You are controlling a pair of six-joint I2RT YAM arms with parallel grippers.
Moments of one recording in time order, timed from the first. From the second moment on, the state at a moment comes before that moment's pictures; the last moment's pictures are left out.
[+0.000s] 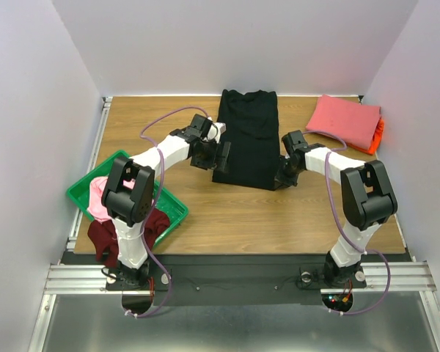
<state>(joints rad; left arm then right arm) -0.49 1.90 1.41 -0.51 0.27 -0.20 0.30 1.78 1.11 -0.56 -0.10 0.65</state>
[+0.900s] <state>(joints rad) -0.49 1.89 1.30 -0.47 0.29 -0.19 0.30 1.78 1.10 -0.56 -0.10 0.66</state>
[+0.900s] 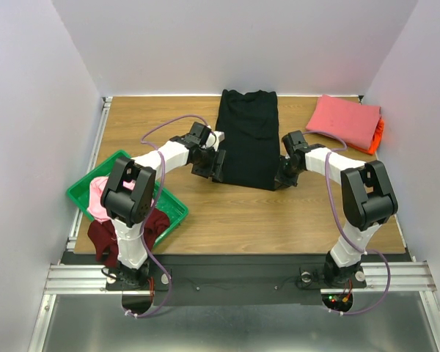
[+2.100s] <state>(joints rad) -0.51 1.98 1.36 -0.46 0.24 -0.18 0.30 1.78 1.10 -0.56 -0.10 0.65</state>
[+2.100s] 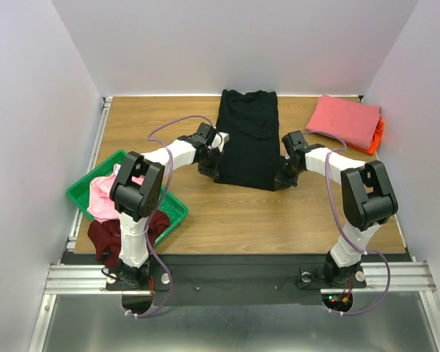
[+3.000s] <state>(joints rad) -0.54 1.76 1.29 -0.73 0.42 -0.30 0.32 1.57 1.11 -1.00 -0.23 0.58</state>
